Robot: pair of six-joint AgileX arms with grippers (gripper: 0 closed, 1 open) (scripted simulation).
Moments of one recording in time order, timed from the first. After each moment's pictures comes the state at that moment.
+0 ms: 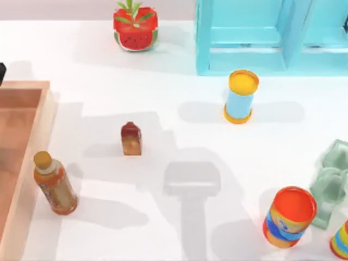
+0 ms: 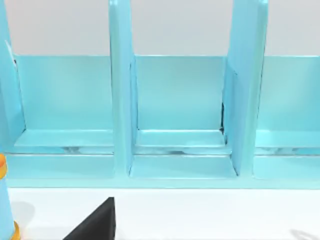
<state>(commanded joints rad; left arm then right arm) 0.16 1.95 1.67 -1.29 0.00 0.18 0.00 0.00 0.00 0.00 0.00 0.00</state>
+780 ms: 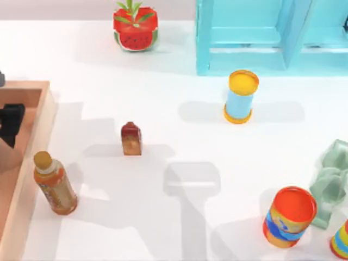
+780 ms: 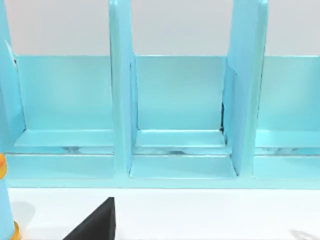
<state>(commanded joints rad) 0.14 1.97 1.38 -0.99 0.00 0.17 0.00 0.00 0.00 0.00 0.00 0.00</state>
